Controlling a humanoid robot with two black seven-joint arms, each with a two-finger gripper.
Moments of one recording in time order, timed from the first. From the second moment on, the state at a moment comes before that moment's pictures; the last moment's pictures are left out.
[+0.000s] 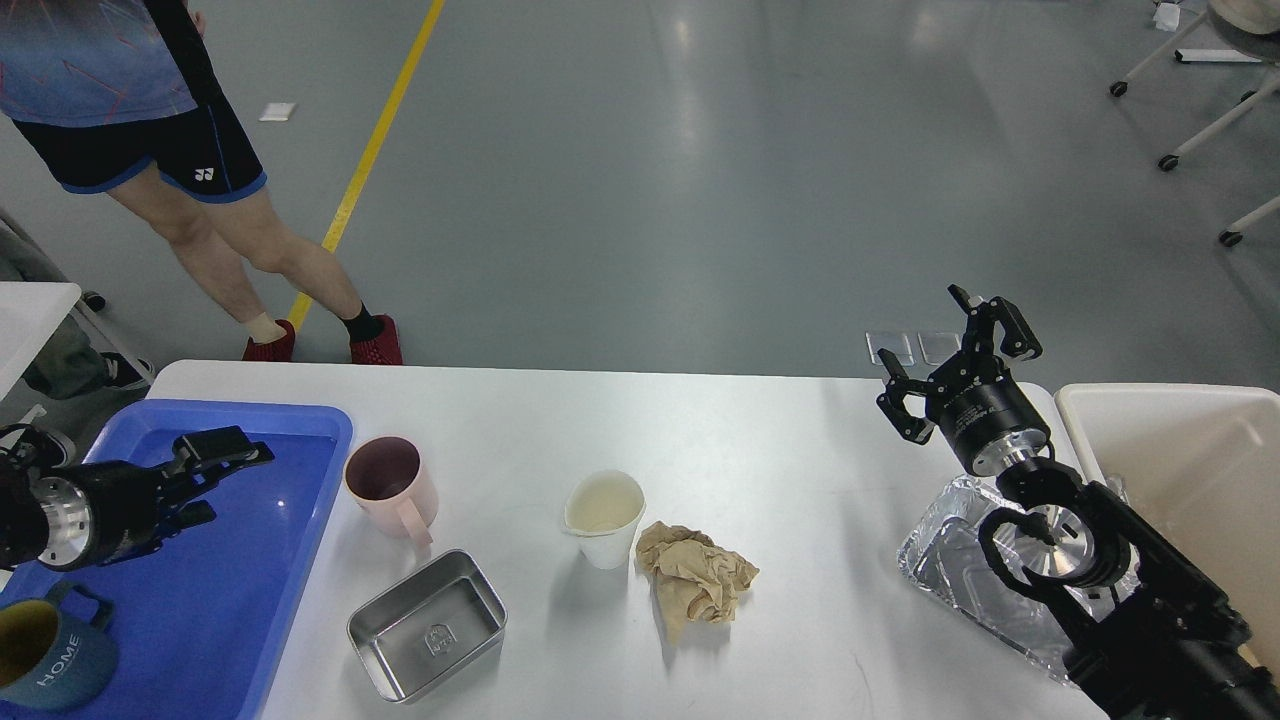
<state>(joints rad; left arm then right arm) -0.57 0.96 -0.39 -1.31 0.73 -0.27 0.13 0.36 -0.25 1.14 1.05 -0.24 0.18 0.20</state>
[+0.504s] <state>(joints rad) -0.73 0.74 -0.24 -1.14 0.72 -0.25 0.13 0.34 -0.26 1.15 1.06 -0.25 0.18 0.20</state>
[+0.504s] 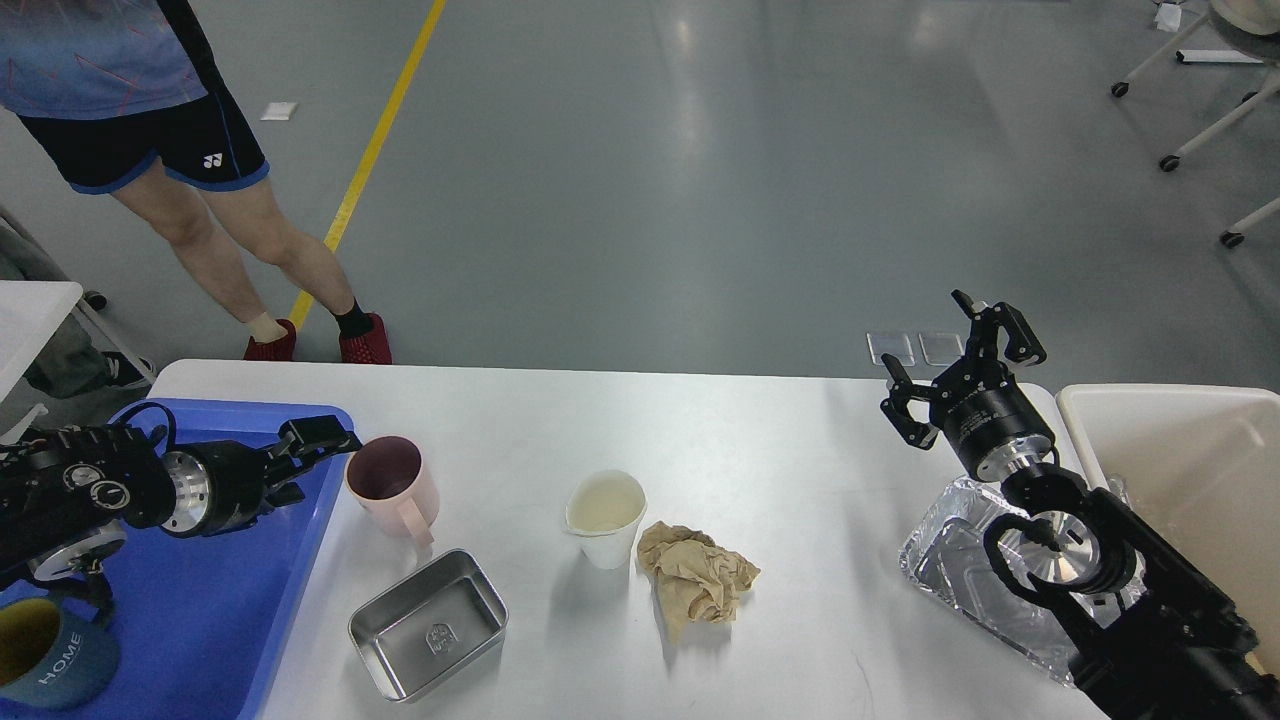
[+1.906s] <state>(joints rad) -0.79 0.57 -0.14 -0.99 0.67 -0.22 0.21 0.34 -0.29 1.15 1.06 -0.25 0.18 0.20</state>
